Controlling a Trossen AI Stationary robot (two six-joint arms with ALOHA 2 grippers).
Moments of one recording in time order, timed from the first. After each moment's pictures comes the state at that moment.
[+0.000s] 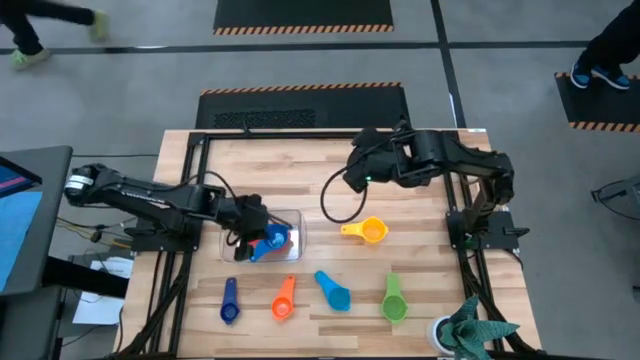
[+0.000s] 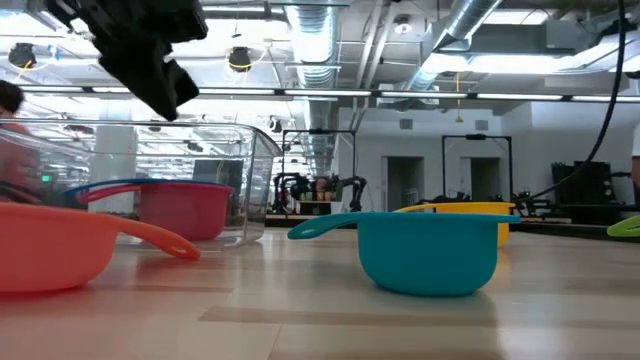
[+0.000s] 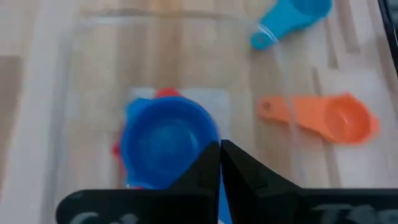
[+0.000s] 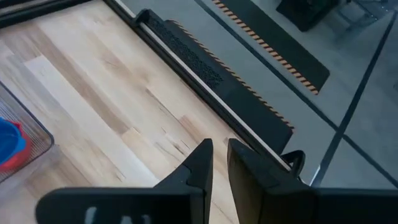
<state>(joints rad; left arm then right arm) -0.13 1.13 0.78 -0.59 0.09 -0.17 0.07 1.80 2.27 -1.57 0.80 0.58</state>
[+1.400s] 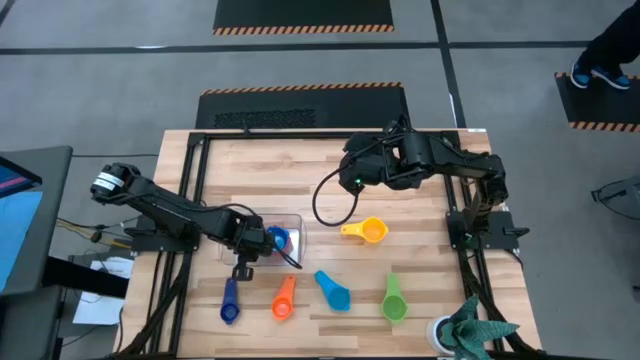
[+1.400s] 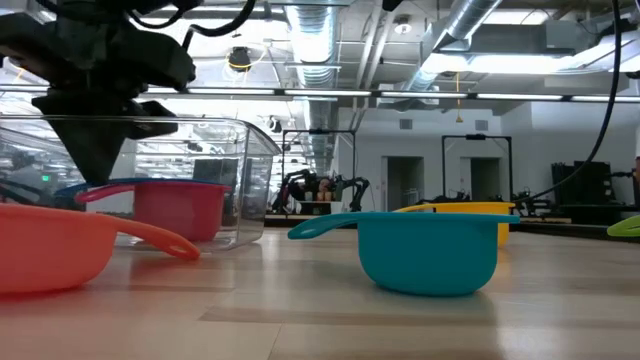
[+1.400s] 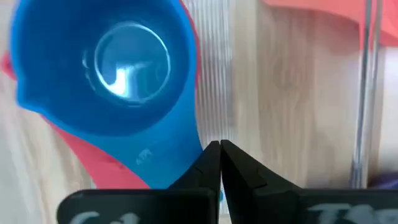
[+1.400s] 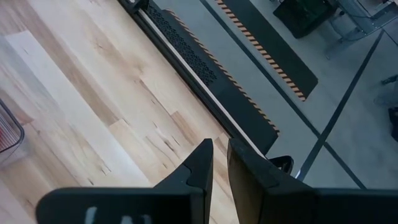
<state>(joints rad) -0.29 1.42 0.86 -0.79 0.03 -0.23 0.06 1.84 2.27 -1.57 0.81 0.50</state>
